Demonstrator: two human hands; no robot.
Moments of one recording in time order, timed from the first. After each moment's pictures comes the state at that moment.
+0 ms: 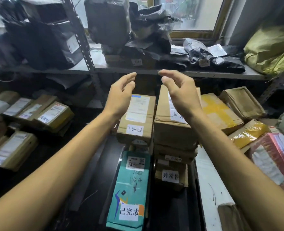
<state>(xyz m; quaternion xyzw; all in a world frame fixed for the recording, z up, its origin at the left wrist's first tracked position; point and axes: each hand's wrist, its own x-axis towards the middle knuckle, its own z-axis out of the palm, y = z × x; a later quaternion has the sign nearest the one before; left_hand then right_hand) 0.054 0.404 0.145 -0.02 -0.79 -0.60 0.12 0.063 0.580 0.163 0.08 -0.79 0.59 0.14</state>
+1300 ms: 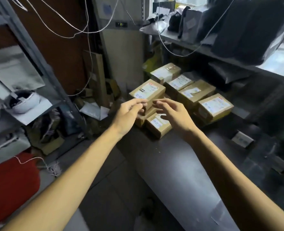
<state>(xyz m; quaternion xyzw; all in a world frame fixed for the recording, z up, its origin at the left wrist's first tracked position) 0.308 -0.193 0.063 0.24 -0.74 -0.59 0.21 0.202 -0.057 0.077 0.31 -0.72 0.58 -0.24</state>
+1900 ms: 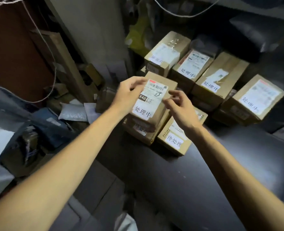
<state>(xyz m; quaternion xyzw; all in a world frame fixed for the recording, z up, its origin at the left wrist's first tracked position) 0.095 -0.401 -0.024 0.21 -0.79 -0.57 0.10 0.049 -0.227 -0.053 0.07 -0.77 0.59 -0.23</state>
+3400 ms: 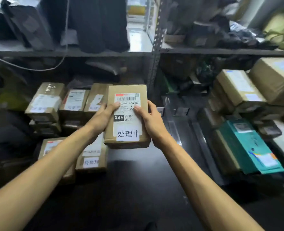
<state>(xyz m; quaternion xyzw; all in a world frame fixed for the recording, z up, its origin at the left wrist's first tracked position) 0.061 -0.191 0.031 -0.01 -0.70 -0.68 -0.23 0.115 -0.021 0.034 -0.16 -0.70 0.70 -0.01</state>
